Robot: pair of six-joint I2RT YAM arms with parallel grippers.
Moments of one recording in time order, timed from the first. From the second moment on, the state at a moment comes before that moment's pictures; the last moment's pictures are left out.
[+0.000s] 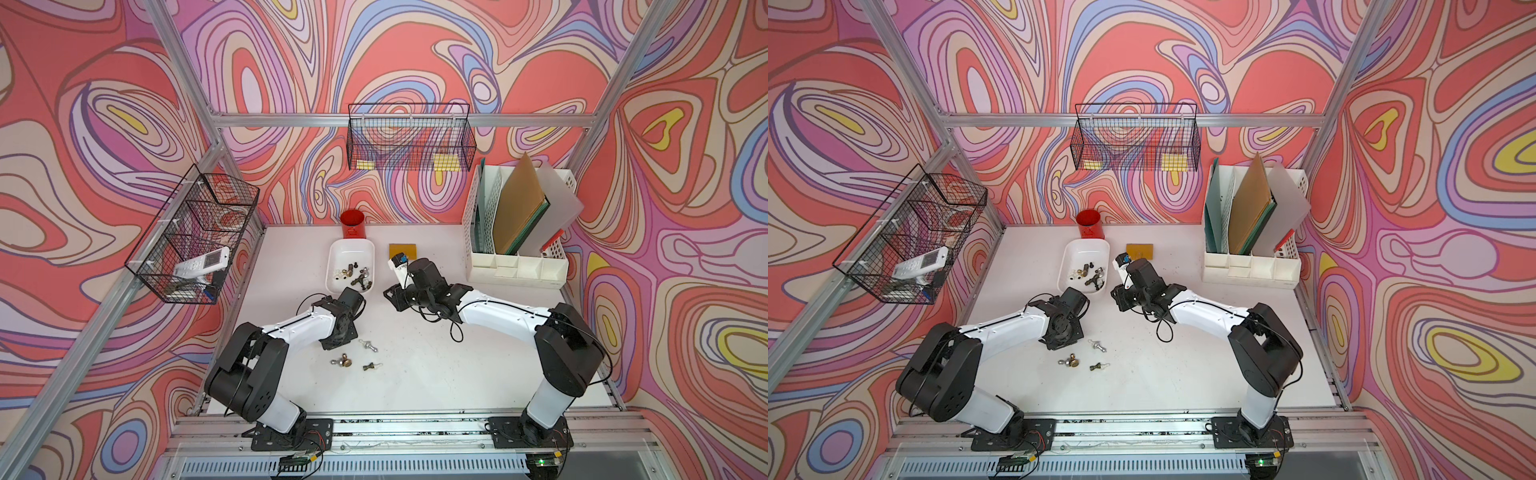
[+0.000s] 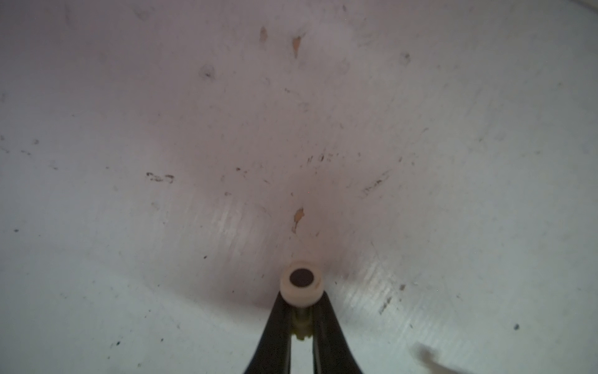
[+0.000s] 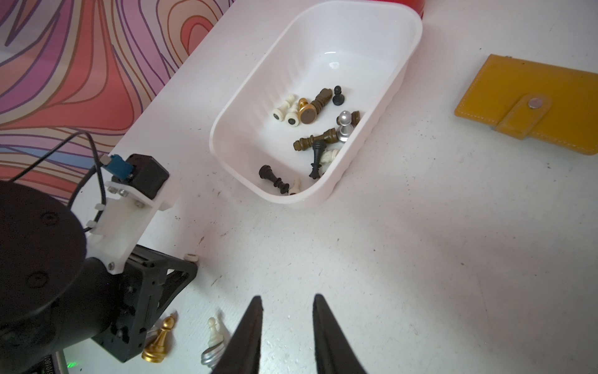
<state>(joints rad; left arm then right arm) -0.46 1.54 0.79 -0.65 -0.20 -0.84 0.74 1.74 1.17 -0.08 -0.15 0.28</state>
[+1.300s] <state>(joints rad) -0.26 2.29 2.15 -1.13 -0.22 -0.32 0.74 1.75 1.27 -0.18 -0.21 0.28</state>
